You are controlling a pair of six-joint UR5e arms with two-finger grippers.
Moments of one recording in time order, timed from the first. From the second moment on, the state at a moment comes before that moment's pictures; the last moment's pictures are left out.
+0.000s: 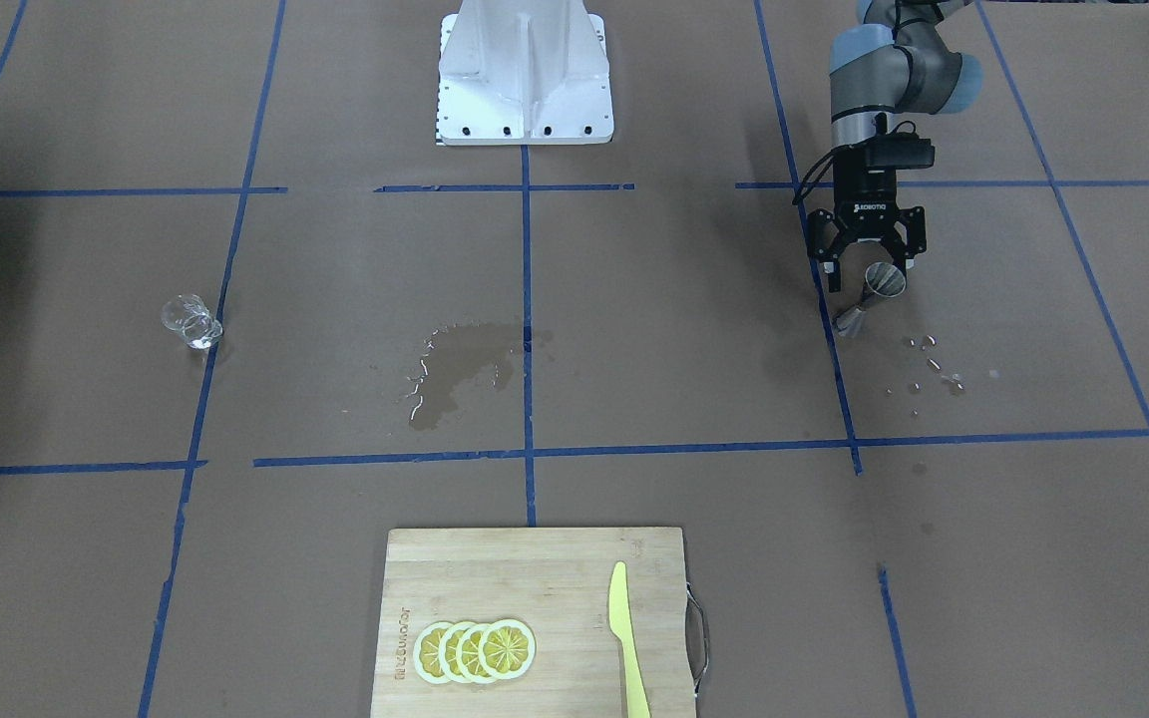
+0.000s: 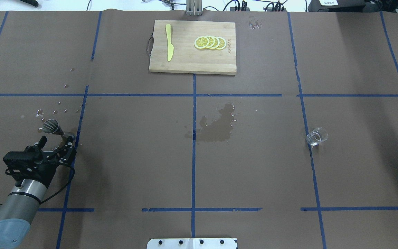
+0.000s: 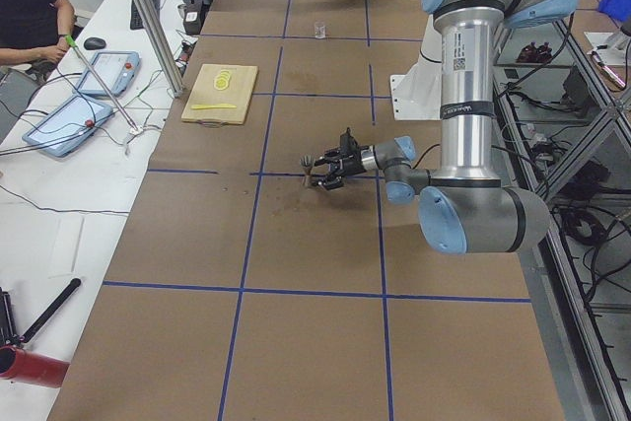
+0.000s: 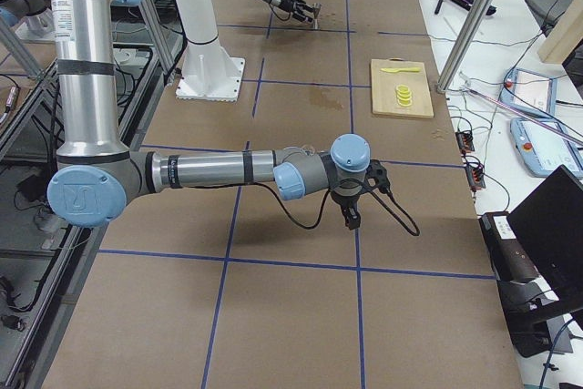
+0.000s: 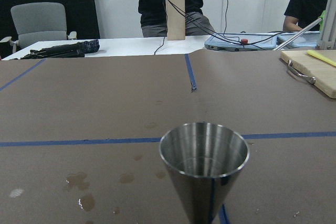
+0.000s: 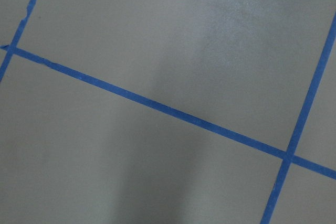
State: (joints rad) left arm -0.14 -1.46 -1.70 -2.49 -0.54 -1.37; right arm 1.40 -1.55 1.62 -1.31 2.40 0.00
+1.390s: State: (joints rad) left arm -0.15 -1.52 -1.62 -2.49 -0.45 -1.37; right arm 1.40 -1.55 1.63 -1.31 2.40 0.00
